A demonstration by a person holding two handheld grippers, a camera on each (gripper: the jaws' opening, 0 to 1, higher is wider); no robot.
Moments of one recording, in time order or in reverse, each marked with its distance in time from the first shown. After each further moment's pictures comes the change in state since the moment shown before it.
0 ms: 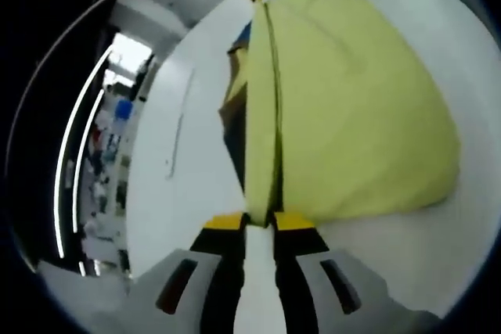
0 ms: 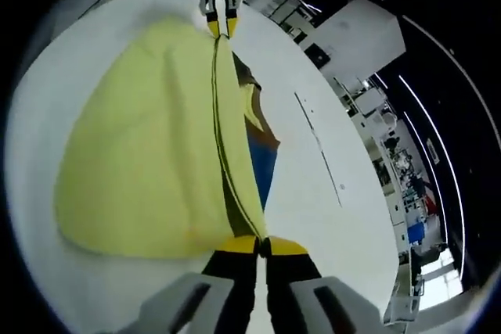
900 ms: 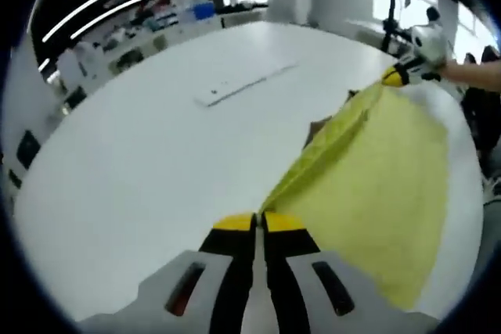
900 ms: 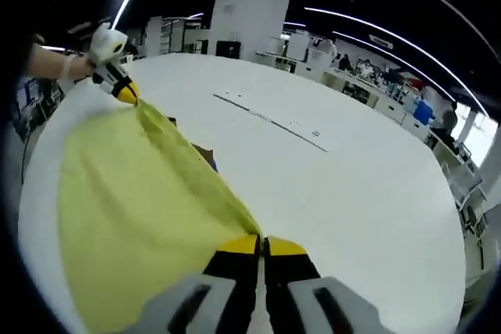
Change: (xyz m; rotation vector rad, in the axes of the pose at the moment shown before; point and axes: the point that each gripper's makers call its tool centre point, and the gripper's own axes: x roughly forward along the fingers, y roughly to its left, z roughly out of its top) left arm 0.018 0.026 -0.009 -1.052 -0.039 -0.035; right arm 0.028 -0.024 -0.009 0.760 -0.023 -0.019
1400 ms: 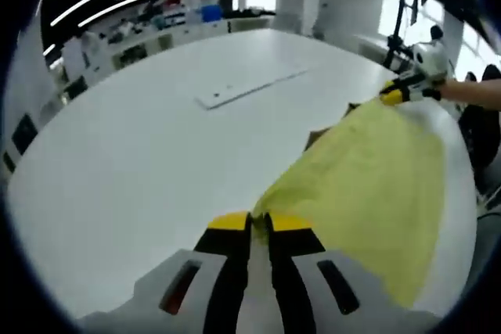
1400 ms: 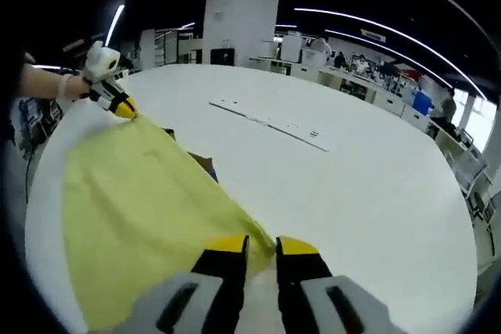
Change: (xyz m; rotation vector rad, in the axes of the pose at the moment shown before) left arm -0.004 -0.006 0.003 0.001 -0.043 -0.030; right arm -0.004 0.005 0.003 0.059 -0.048 0.036
